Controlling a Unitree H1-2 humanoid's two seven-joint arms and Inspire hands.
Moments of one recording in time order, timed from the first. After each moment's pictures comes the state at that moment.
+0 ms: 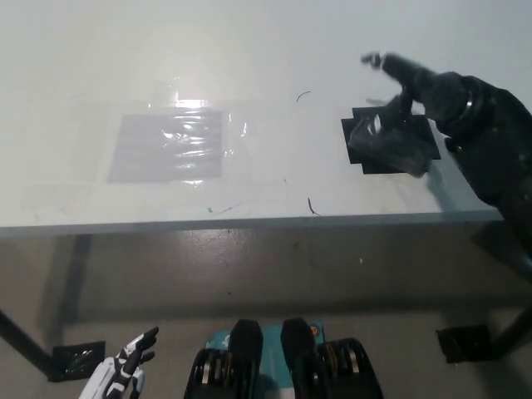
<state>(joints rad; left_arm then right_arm) 0.18 0.23 -0.03 0.00 -0.07 -0.21 -0.20 -1.21 -0.26 0.51 1.07 -0.41 0.27 0.38</state>
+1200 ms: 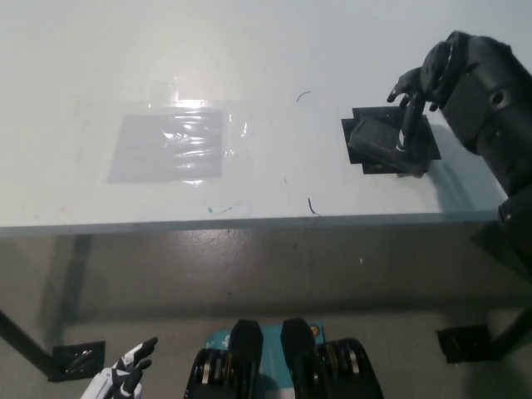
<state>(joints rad) 0.21 0.26 -0.03 -0.01 -0.03 -0.29 -0.23 -1.40 -0.19 0.64 1.41 -0.50 0.30 0.60</state>
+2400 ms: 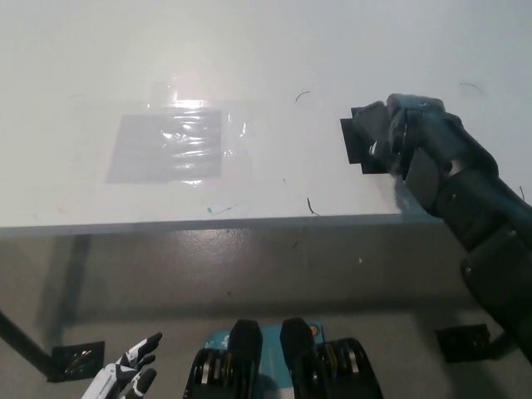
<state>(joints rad) 0.19 0.27 -0.04 -0.01 -0.02 -0.30 -0.24 -1.27 -0.11 0.61 1.42 -0.60 0.36 0.11</state>
